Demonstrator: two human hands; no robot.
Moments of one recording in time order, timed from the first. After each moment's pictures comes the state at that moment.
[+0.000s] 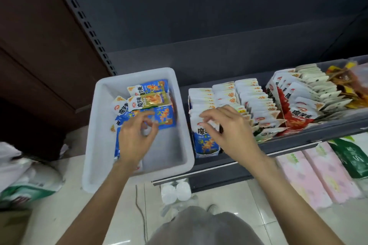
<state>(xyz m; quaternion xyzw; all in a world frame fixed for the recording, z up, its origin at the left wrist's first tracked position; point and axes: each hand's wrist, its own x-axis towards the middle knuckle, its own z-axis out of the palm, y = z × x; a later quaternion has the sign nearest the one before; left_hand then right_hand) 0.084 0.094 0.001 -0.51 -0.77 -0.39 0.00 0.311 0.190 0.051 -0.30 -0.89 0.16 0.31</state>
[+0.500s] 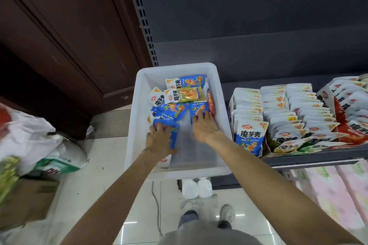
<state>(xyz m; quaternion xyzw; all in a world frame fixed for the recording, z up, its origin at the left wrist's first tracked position) 0.011 0.073 -0.070 -0.49 -0.85 0.11 -0.17 0.124 0.193 -0.059 -0.34 -0.91 0.05 -0.23</state>
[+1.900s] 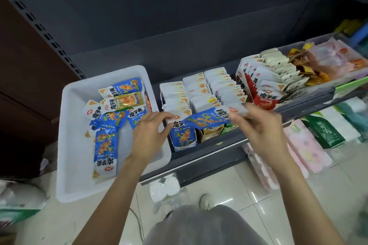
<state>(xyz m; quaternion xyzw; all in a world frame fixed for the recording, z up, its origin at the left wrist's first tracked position) 0.155 0.126 0.004 -0.63 -0.71 -0.30 -0.05 0.408 0.175 0.071 -0.40 -0.77 0.29 0.42</state>
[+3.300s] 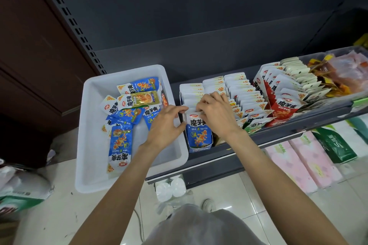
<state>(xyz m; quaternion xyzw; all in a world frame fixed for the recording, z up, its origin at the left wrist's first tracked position) 0.130 0.142 -0.006 -0.62 -0.71 -0.30 -0.17 0.286 0.226 0.016 -0.37 -0.92 -0.01 0.16</state>
